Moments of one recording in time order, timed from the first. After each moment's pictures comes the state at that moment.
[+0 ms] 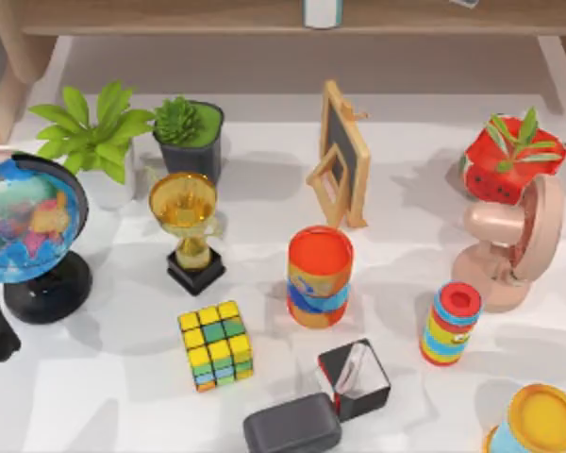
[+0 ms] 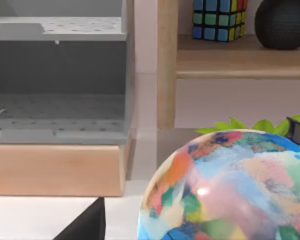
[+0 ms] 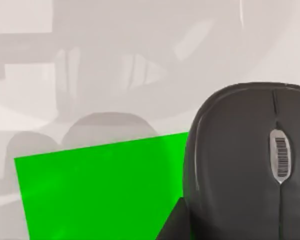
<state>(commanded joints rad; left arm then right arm) 0.00 0.00 0.00 0.00 0.00 0.00 -0.23 1.33 0.76 -0.72 0.02 -0.09</state>
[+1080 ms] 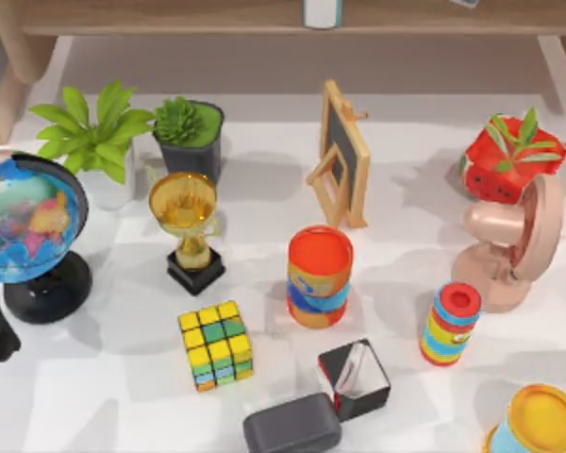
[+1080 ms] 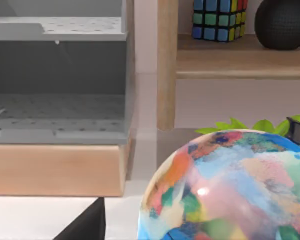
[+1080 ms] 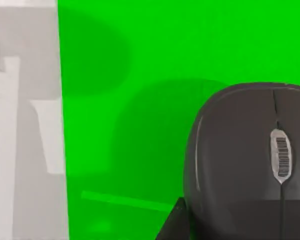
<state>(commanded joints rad) 0.00 0.00 0.00 0.00 0.00 0.00 -0.17 1.36 0.64 -0.75 -0.02 -0.19</state>
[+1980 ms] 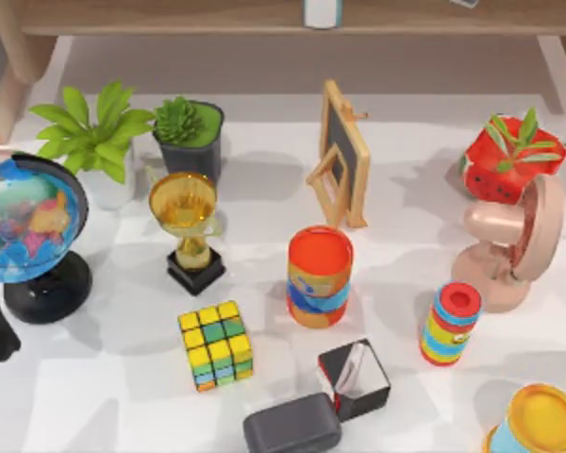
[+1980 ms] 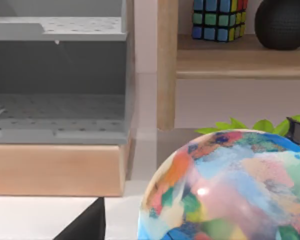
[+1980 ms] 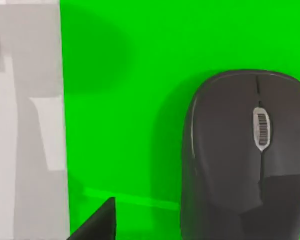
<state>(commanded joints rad) 0.00 0.00 0.00 0.00 0.00 0.00 -0.17 1.36 0.64 -0.75 -0.02 -0.19</state>
